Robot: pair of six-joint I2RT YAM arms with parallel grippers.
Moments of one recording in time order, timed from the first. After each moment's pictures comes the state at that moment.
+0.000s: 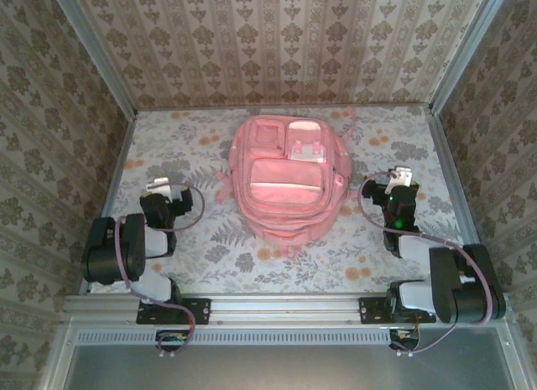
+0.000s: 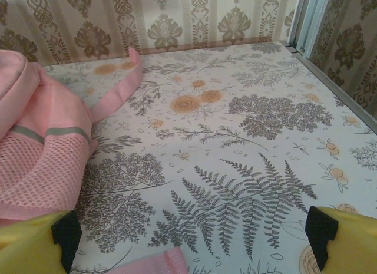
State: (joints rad) left arm 0.05 1.56 0.23 0.94 -0.06 0.01; right arm 0.00 1.31 0.25 0.78 0.21 0.09
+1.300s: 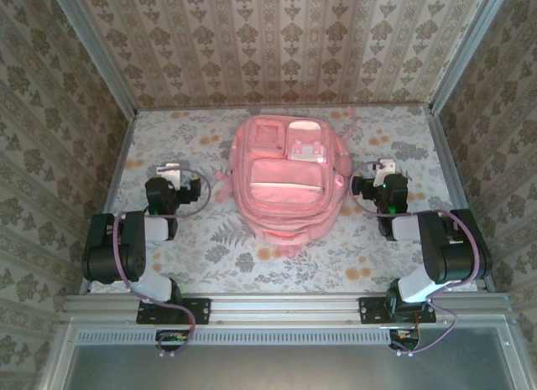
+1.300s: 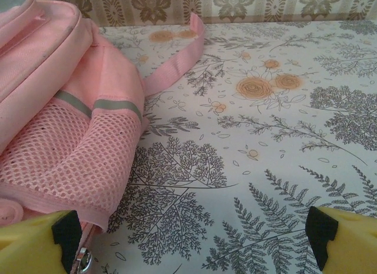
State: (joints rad) left arm 0.01 1.55 0.39 0.76 0.05 0.11; right arm 0.01 1.54 0.39 0.78 0.02 0.03
